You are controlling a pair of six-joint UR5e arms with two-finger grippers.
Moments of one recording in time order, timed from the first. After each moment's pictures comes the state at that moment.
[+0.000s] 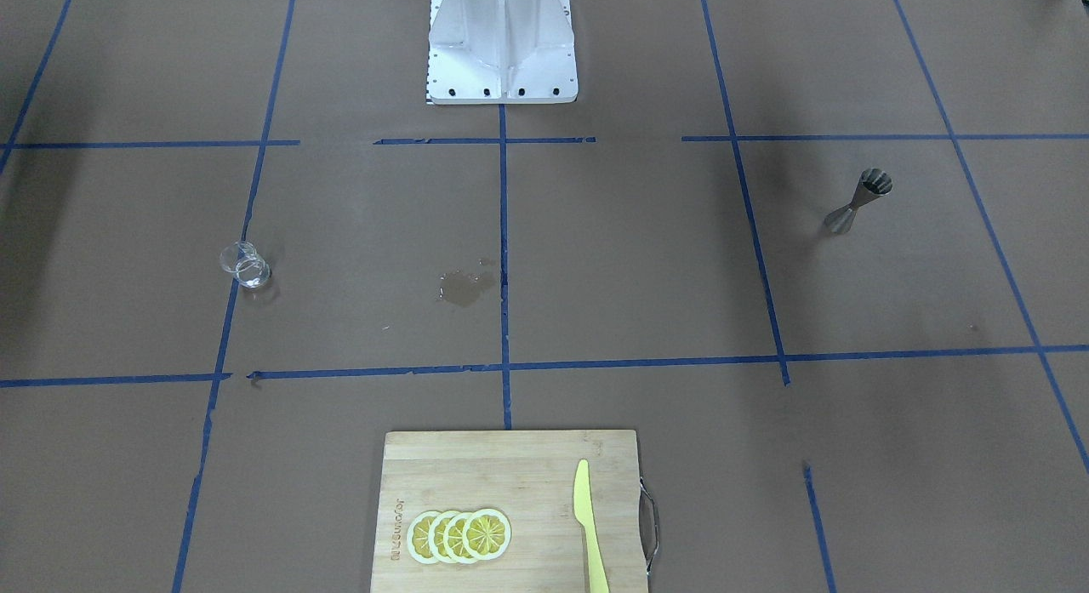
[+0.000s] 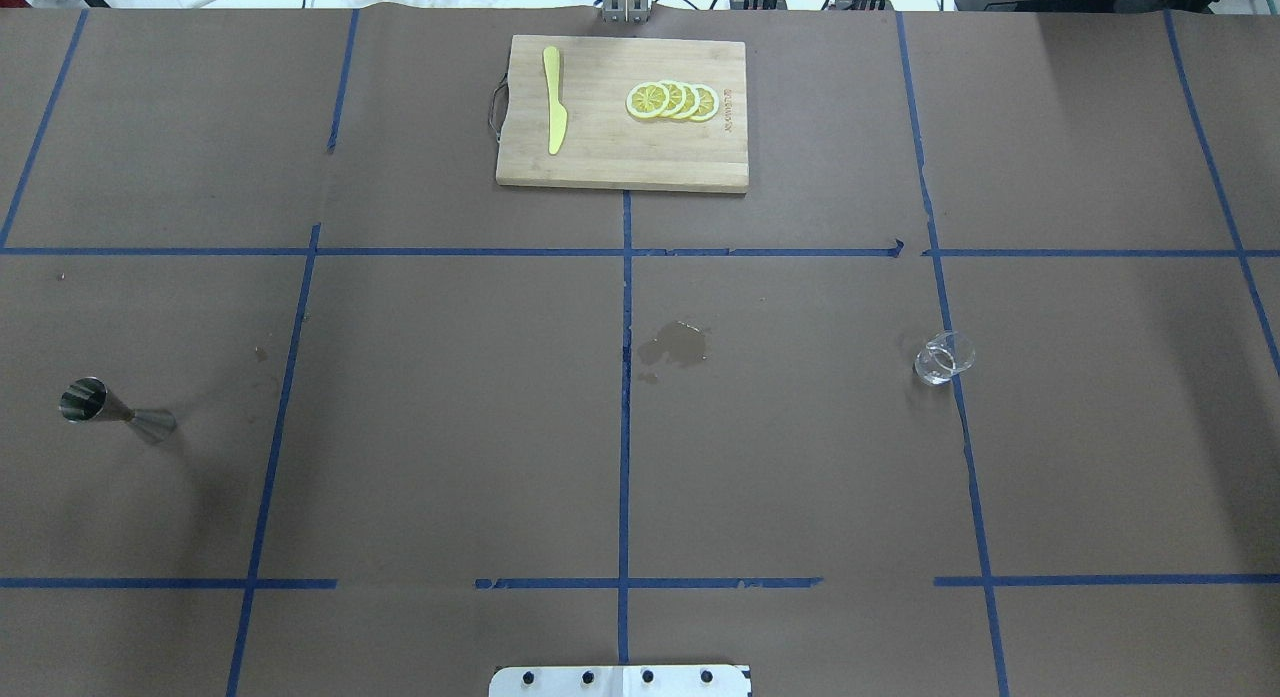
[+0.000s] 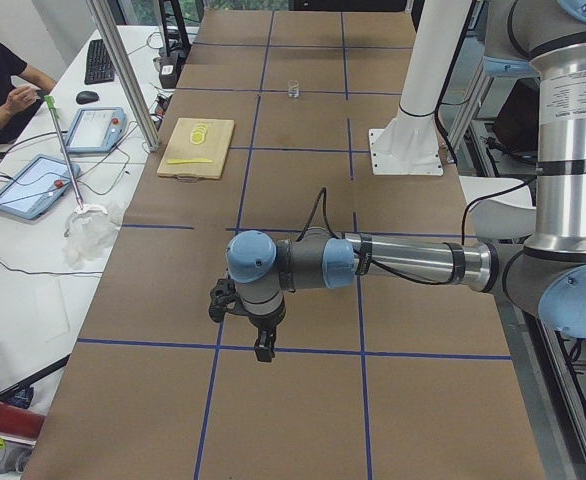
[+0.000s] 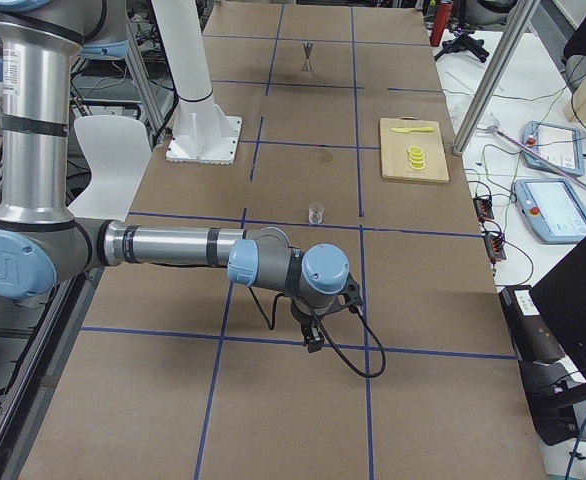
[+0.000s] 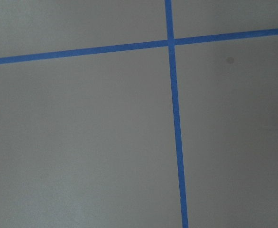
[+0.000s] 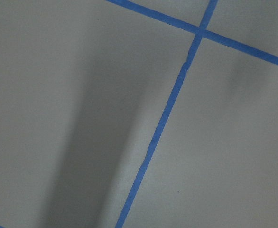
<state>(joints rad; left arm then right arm) -1.59 -1.49 -1.75 -1.40 -2.32 0.19 1.56 -1.69 1.70 -1.73 2.39 -0.47</state>
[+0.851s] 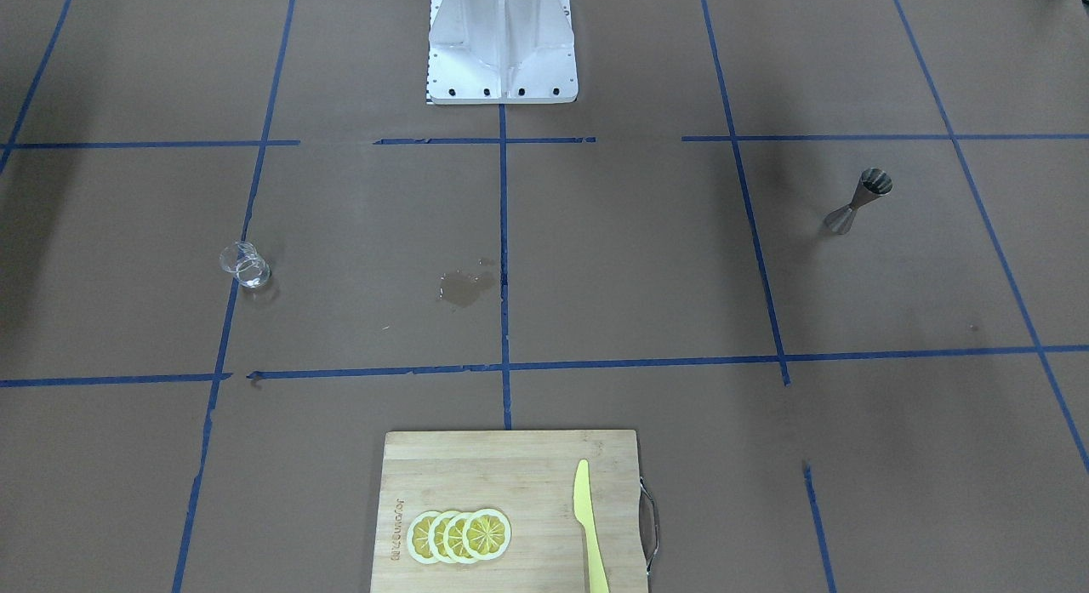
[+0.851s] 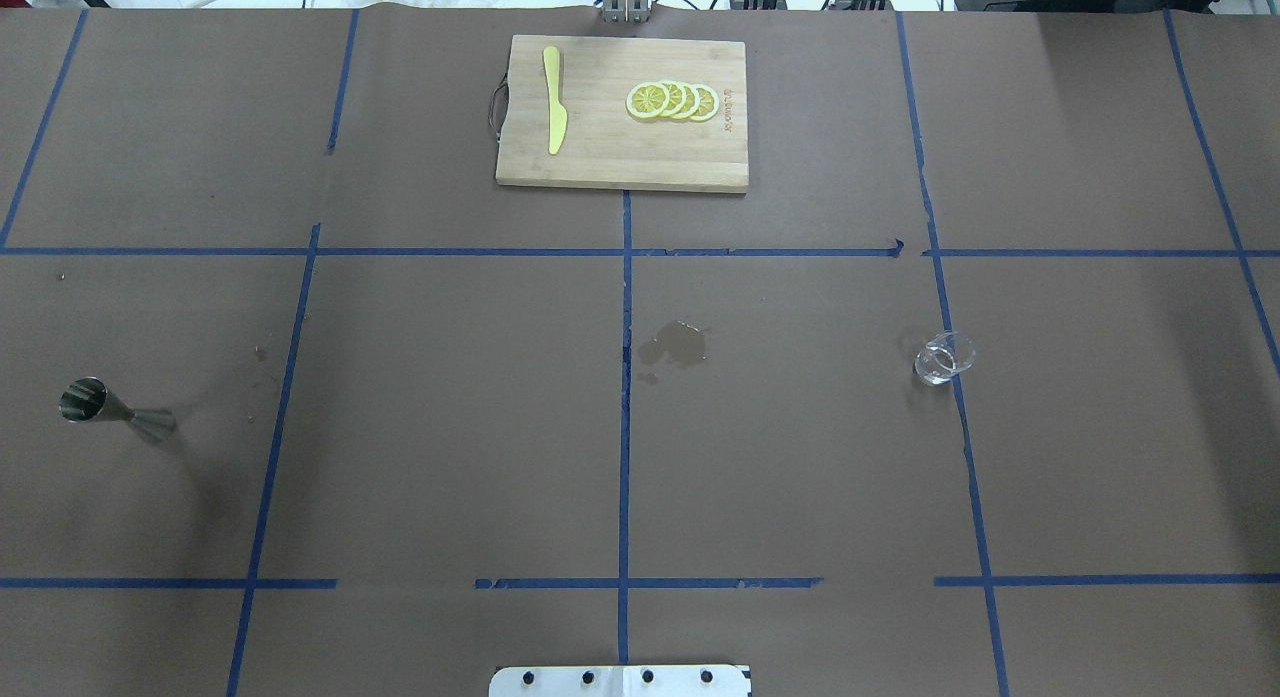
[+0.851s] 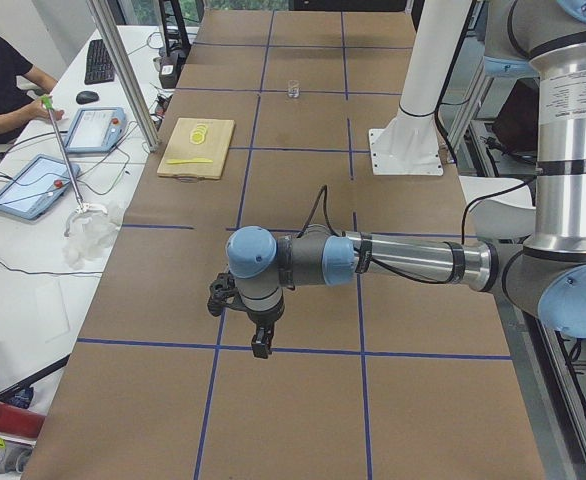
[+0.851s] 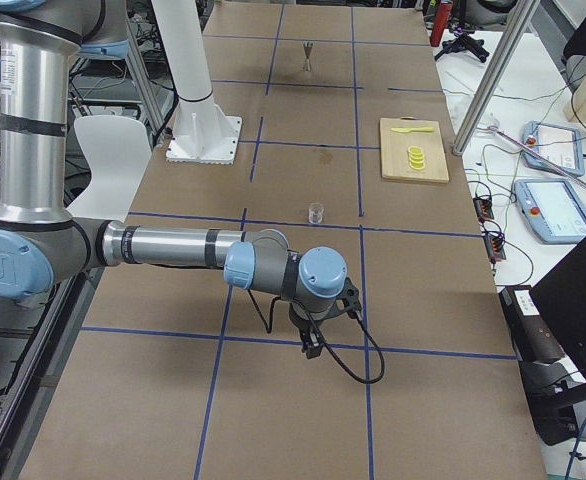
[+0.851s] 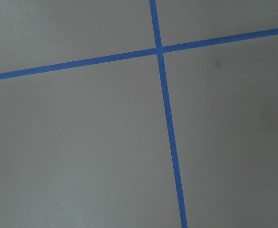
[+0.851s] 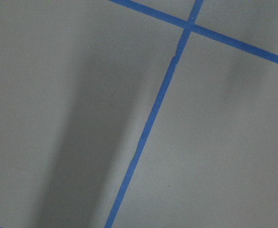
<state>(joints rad) -1.59 -1.49 -1.75 -1.41 -2.32 0.21 1.59 -1.69 1.70 -1.72 2.36 -0.48</state>
